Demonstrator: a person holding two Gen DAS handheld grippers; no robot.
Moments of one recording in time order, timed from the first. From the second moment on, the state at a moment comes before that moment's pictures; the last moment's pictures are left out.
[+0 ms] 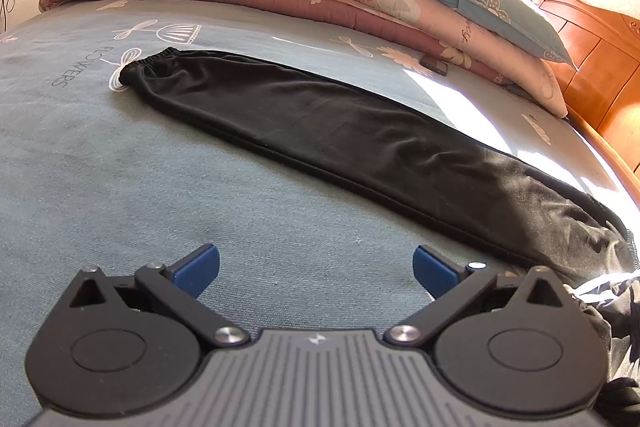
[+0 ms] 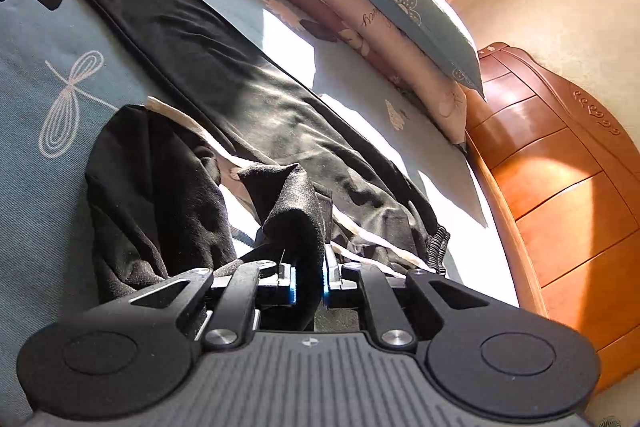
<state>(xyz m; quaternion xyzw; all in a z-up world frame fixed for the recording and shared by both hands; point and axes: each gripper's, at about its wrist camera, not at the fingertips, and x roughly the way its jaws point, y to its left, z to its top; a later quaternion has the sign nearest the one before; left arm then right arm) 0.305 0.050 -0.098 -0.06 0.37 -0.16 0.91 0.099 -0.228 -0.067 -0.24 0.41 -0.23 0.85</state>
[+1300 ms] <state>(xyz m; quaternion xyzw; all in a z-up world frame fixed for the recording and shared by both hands) 0.303 0.036 -0.104 -0.05 0.38 -0.18 0.90 0.127 -0.112 -0.100 -0.30 0.39 -0.05 0.87</state>
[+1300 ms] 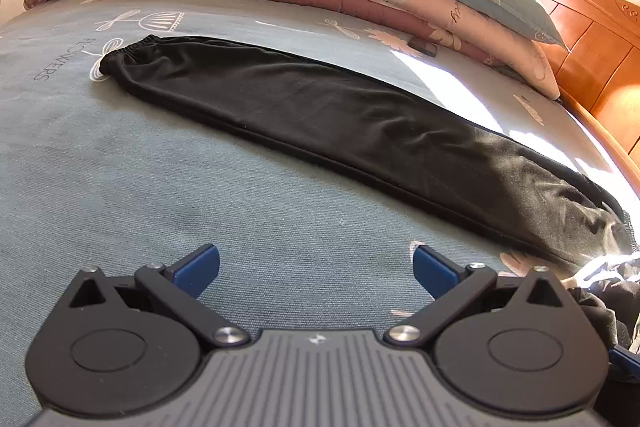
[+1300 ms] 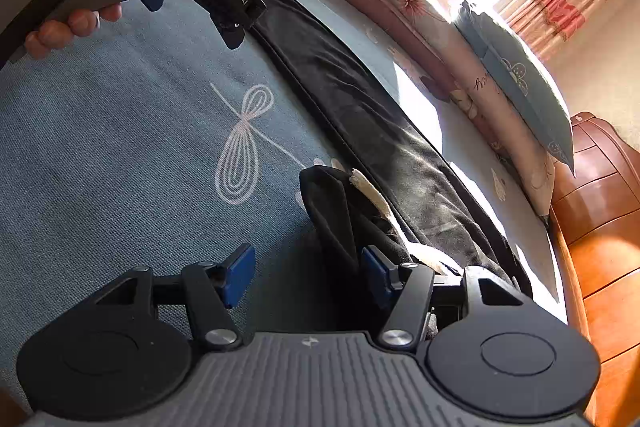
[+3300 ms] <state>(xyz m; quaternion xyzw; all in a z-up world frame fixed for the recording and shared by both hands) 0.307 0.045 -0.099 -0.07 0.38 -0.19 0.90 0.174 -0.178 -0.010 -0.16 0.29 -0.10 0.94</state>
